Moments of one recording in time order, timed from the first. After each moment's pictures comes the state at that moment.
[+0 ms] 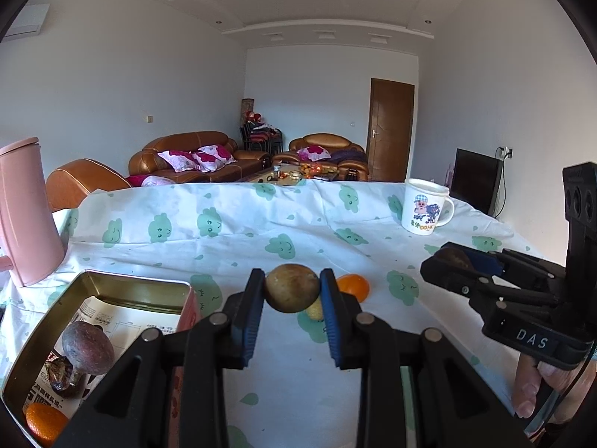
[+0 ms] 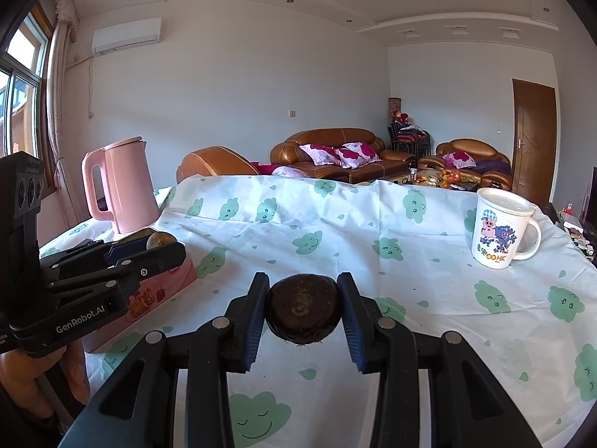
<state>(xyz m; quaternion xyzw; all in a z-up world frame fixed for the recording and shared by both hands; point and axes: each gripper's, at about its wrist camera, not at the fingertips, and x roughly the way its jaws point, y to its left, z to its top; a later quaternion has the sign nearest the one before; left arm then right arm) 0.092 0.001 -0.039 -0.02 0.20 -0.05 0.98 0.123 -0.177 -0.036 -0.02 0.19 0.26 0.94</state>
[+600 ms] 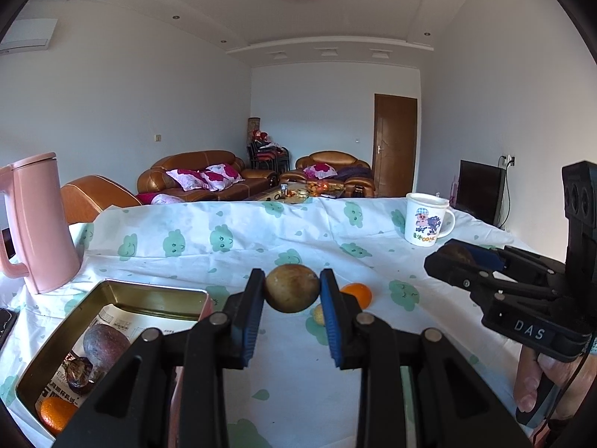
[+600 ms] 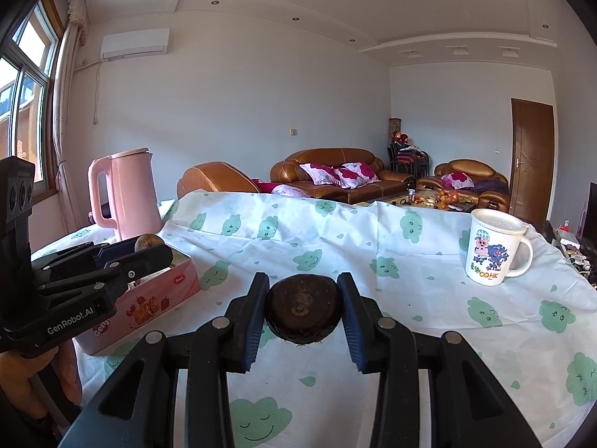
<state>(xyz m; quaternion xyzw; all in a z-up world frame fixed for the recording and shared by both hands) 0.069 0.004 -0.033 -0.01 0.16 -0.03 0.99 0.109 -0.178 -0.031 -0.03 0.16 0.26 0.95</state>
